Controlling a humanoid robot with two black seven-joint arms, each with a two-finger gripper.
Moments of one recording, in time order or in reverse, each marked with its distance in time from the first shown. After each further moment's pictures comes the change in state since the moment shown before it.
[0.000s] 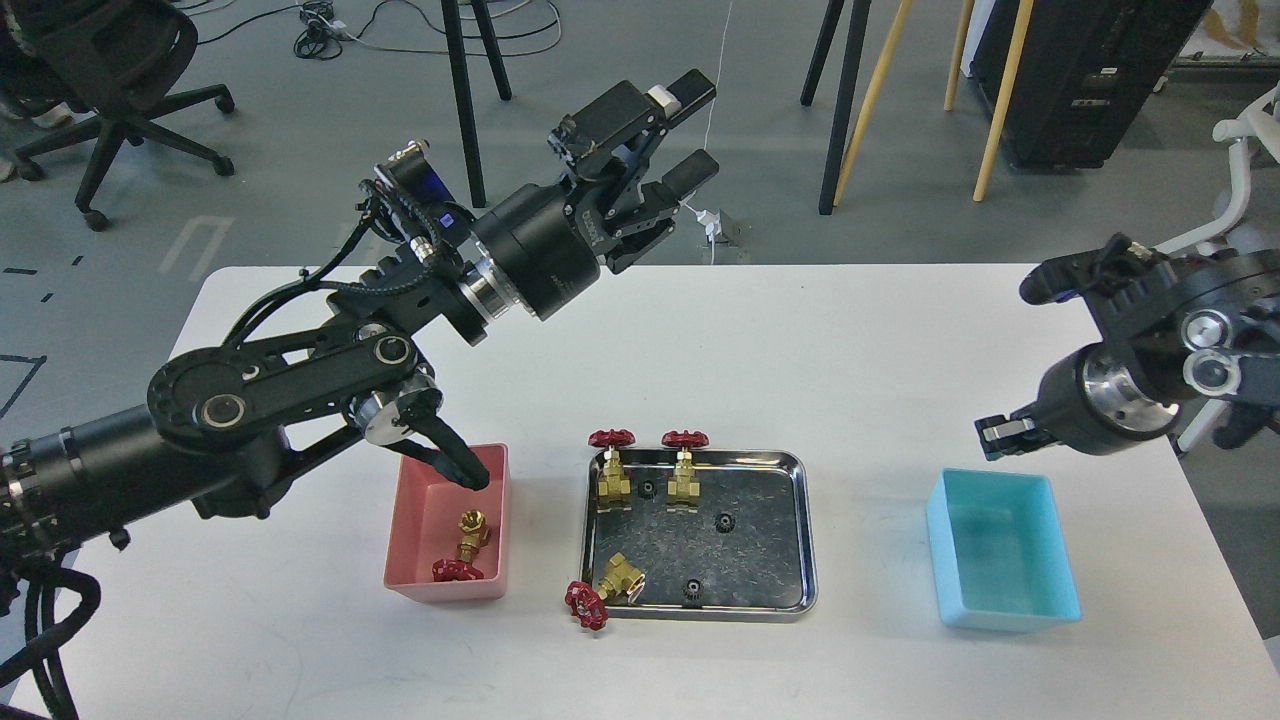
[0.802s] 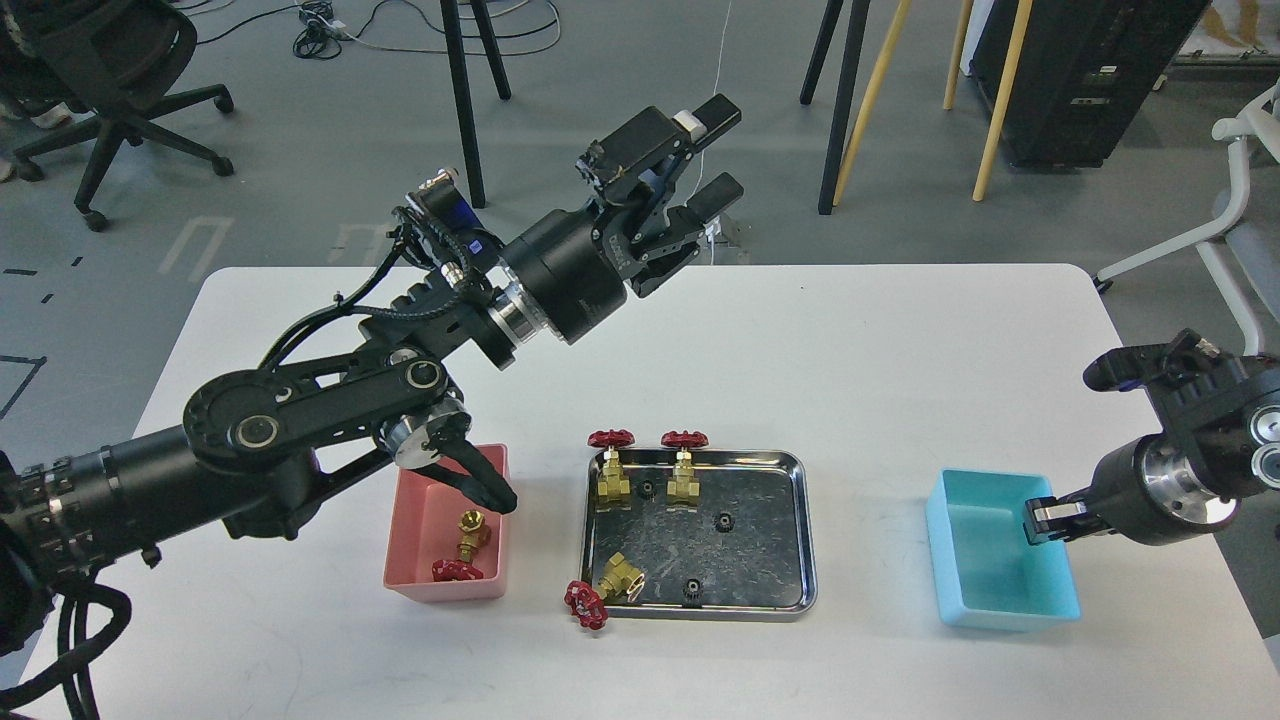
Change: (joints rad) left arm 0.033 -0.045 0.003 0.000 0.002 0.023 0.000; right arm -0.232 -0.082 0.136 0.013 -0.051 0.000 0.010
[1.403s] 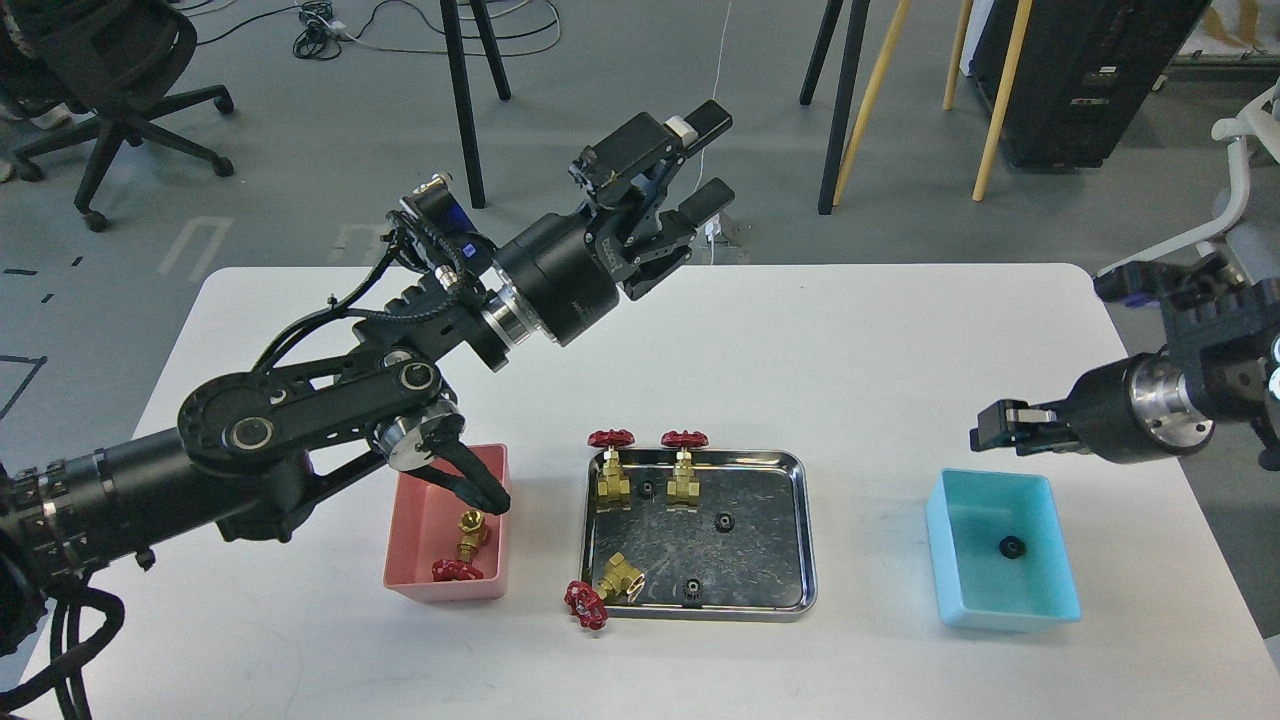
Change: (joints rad) left arm 0.005 0.024 -0.001 0.007 -0.001 -0.007 0.000; right arm -0.025 -0.085 0.320 -0.060 0.249 0.000 0.023
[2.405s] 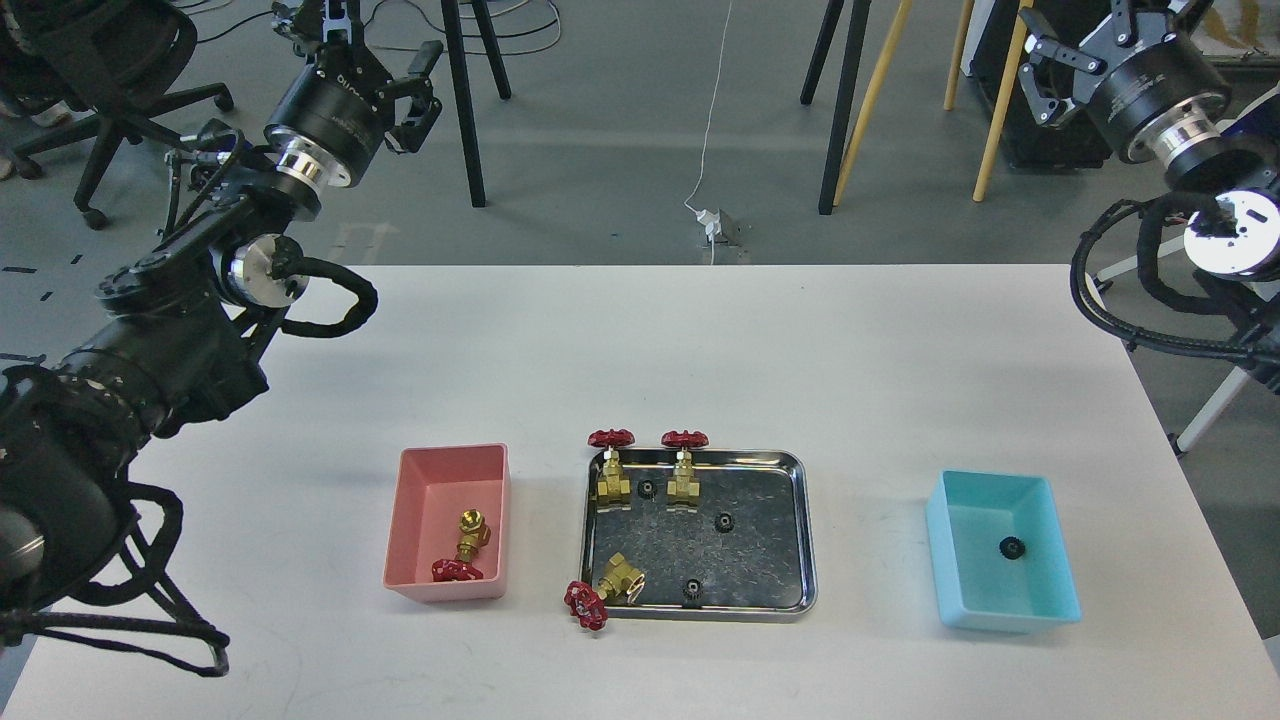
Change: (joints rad) left arm -0.166 -0.170 -0.098 1.058 -0.551 -0.533 0.000; right arm -0.243 0.595 0.357 -1.089 1.091 0.000 0.611
